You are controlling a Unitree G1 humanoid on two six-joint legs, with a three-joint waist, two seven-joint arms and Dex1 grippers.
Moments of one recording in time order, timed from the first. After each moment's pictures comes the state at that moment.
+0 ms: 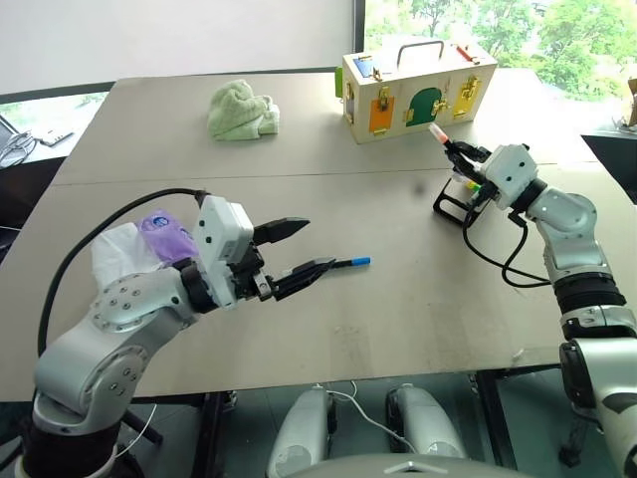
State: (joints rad) left arm -0.08 0.75 0.23 -0.70 -0.81 0.64 -0.65; right arm -0.76 -0.53 -0.01 0.66 -0.01 -0.53 0.70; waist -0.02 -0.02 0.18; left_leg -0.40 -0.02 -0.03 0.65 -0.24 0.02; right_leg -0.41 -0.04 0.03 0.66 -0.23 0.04
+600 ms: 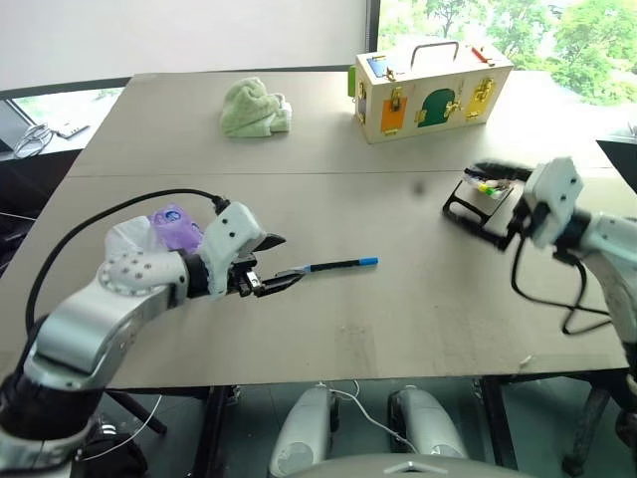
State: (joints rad) left arm -0.28 0.97 -0.01 -0.44 -0.58 0.77 -0.78; right arm -0.29 -0.82 -0.07 -0.35 0.51 0.33 0.87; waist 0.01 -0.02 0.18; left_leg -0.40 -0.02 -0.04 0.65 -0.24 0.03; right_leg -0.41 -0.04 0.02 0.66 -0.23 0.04
